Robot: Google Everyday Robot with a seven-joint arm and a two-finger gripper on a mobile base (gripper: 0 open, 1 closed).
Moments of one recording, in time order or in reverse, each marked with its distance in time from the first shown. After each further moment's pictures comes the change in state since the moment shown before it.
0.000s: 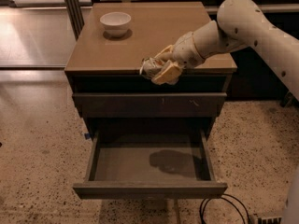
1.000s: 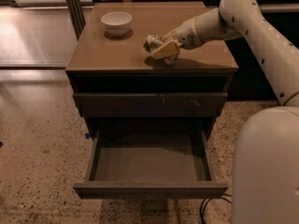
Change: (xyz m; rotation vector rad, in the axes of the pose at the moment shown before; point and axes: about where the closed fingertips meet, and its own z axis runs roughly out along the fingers) arm 0.011 -0.101 -0.002 0.117 -0.099 0.326
